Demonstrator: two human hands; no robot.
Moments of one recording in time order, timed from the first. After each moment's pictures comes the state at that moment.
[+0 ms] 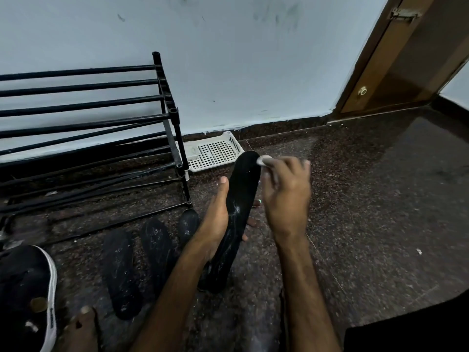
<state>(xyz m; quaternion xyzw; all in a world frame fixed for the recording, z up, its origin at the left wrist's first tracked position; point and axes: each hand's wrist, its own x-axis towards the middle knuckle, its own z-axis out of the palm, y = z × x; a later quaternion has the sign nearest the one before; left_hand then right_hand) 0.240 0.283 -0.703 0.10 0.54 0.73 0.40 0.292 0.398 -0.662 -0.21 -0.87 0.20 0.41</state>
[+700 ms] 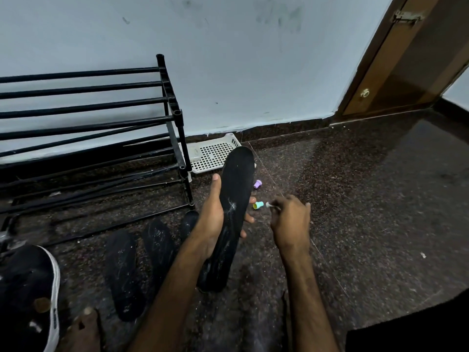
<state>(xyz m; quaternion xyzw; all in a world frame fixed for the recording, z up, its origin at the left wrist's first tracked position) 0.231 0.276 -0.695 0.08 0.51 0.77 0.39 0.306 0.409 -0.707 -0.32 -0.91 0.18 0.17</state>
